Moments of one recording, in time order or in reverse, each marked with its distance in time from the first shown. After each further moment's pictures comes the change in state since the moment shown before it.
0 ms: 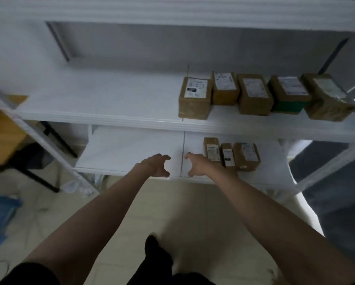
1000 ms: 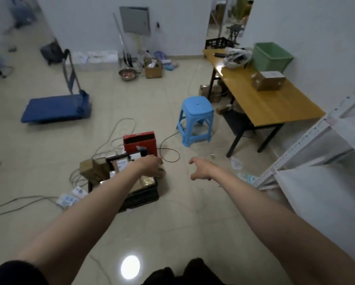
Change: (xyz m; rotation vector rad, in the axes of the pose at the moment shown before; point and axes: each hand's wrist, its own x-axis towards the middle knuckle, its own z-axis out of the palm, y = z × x) left_hand -0.576 -0.456 0.239 -0.634 0.264 -1.007; right_hand -0.164 -0.602 0.390 -0.768 -0.445 -0.933
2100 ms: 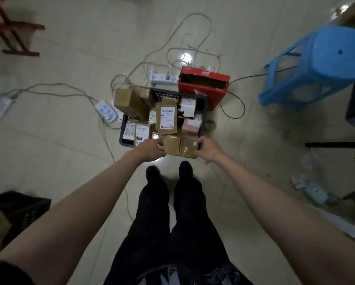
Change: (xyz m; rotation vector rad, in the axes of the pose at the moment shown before) left_hand 0.217 -0.284 0.070 -0.708 -0.232 -0.569; right_hand 0.403 -0.170 0.061 0.146 -0.480 -0.048
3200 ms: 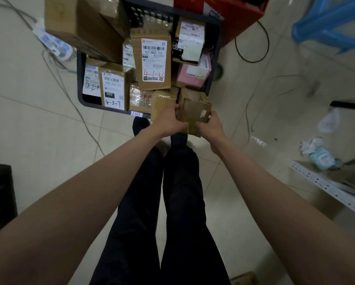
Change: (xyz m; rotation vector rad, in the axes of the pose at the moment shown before) left_hand 0.215 -0.008 0.125 -0.570 -0.148 -0.035; right_hand 0.203 0.093 0.108 0.546 0.130 0.325
